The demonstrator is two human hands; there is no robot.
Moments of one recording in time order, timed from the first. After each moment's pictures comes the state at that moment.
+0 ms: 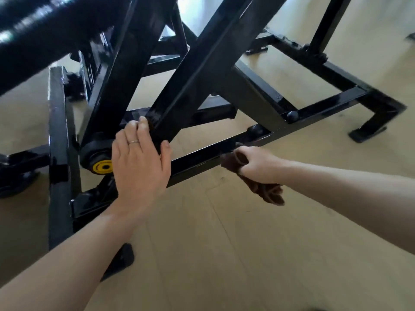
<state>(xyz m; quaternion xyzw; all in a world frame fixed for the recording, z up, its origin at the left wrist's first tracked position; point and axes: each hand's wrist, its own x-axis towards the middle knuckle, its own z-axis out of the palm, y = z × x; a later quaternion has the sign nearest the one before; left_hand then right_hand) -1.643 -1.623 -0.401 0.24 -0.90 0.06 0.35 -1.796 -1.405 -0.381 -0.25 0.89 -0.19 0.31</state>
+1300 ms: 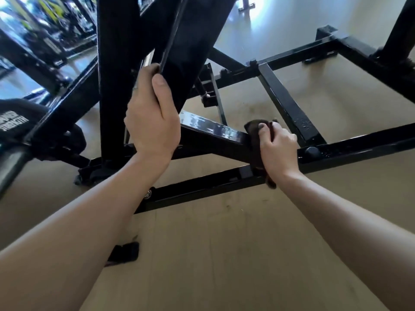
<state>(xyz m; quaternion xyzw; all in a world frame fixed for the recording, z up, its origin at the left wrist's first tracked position) -1.799 -1.519 -0.255 0.29 -0.80 -0.12 0.51 -1.944 -1.387 -0.384 -0.22 0.82 -0.52 0.09</state>
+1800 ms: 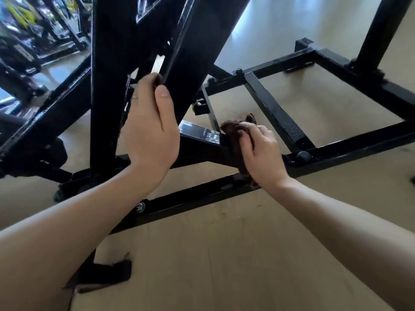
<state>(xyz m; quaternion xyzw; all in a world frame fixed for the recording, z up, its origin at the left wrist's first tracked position) -1.791 -1.523 -0.252 0.28 -0.83 -0.14 0.46 -1.925 -1.395 -0.370 -0.34 0.78 -0.52 0.01</state>
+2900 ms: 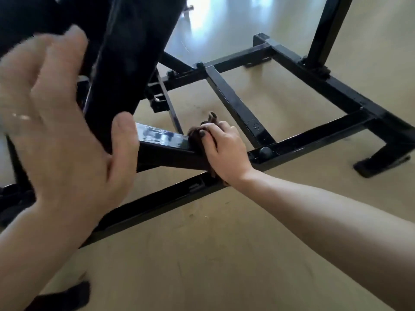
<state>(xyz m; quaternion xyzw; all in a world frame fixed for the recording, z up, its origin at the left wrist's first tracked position) -1.754 -1.522 -0.255 0.22 -0.88 0.01 0.42 -1.941 -1.401 -0.375 -0.35 0.81 -0.47 0.02</state>
